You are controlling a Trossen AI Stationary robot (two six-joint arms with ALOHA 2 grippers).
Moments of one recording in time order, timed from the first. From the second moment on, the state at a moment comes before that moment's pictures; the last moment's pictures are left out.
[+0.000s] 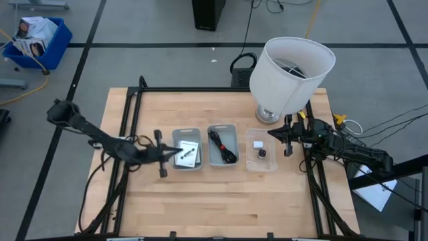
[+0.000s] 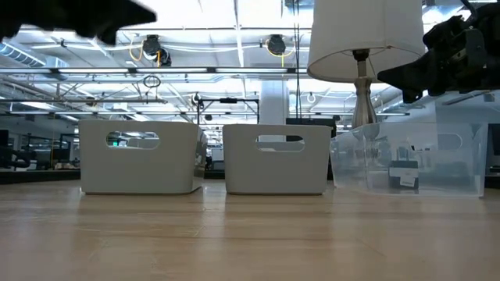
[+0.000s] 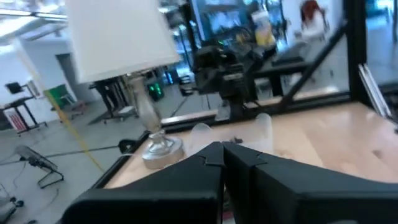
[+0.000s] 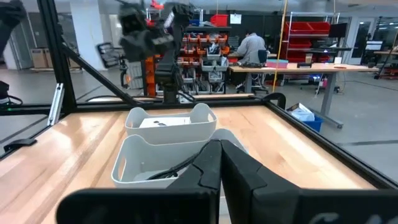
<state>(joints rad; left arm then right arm) -0.50 0.99 0.30 0.73 -0.66 0.27 -0.35 0.08 0.02 0.09 -0.24 0.01</state>
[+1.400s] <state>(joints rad) -0.04 0.15 0.01 0.16 -0.12 0.27 -0.35 0.08 0.02 0.06 -0.30 0.06</state>
